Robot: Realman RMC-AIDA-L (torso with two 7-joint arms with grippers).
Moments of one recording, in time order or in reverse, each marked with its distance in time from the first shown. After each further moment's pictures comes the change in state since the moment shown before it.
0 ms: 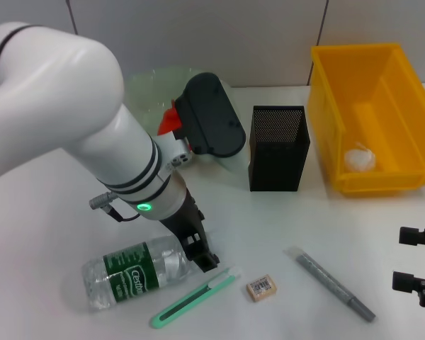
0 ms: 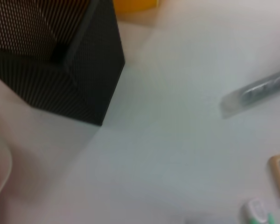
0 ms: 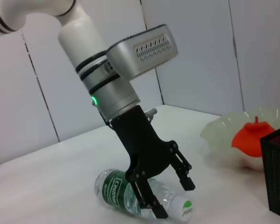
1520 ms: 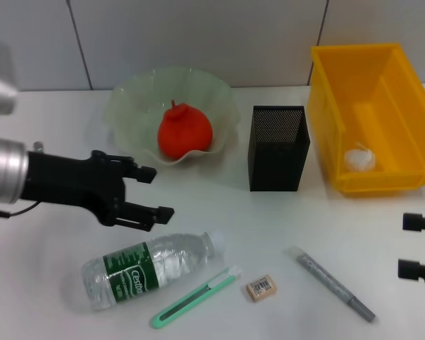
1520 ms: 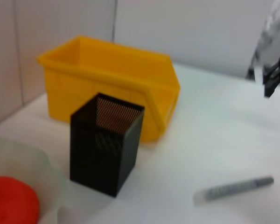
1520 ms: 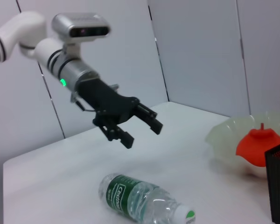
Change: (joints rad) left arm 0.265 0.014 -0.839 0.008 -0.378 0.352 0.699; right arm 0.025 0.013 -0.005 -0.151 0.005 -0.056 0.127
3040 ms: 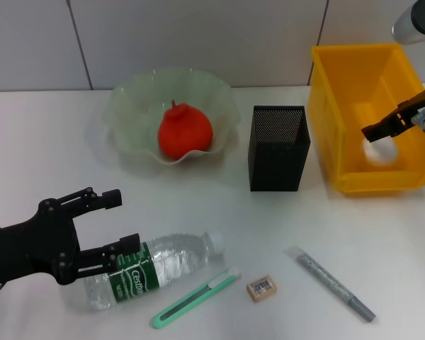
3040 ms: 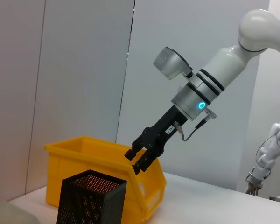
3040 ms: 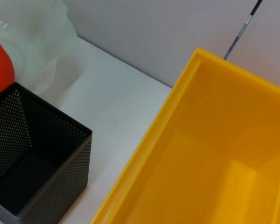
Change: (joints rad) left arm 0.235 0.044 -0.114 -0.472 -0.450 0.095 0.580; right arm 0.392 0.039 -0.614 -0.249 -0.814 0.741 1.117
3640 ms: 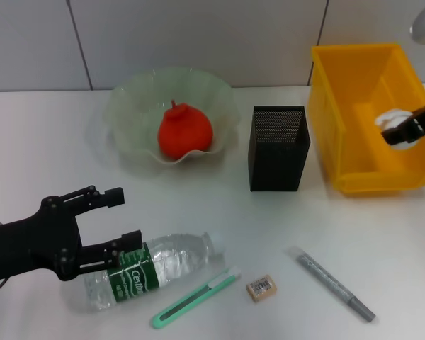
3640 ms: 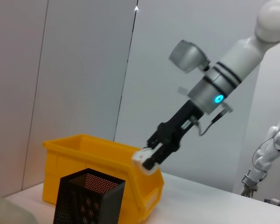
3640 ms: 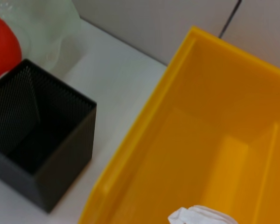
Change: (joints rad) left arm -0.010 0.002 0.006 0.010 0.002 -0.001 -0.050; right arm -0.044 0.002 -0.004 -0.137 -0.012 -0.130 0.017
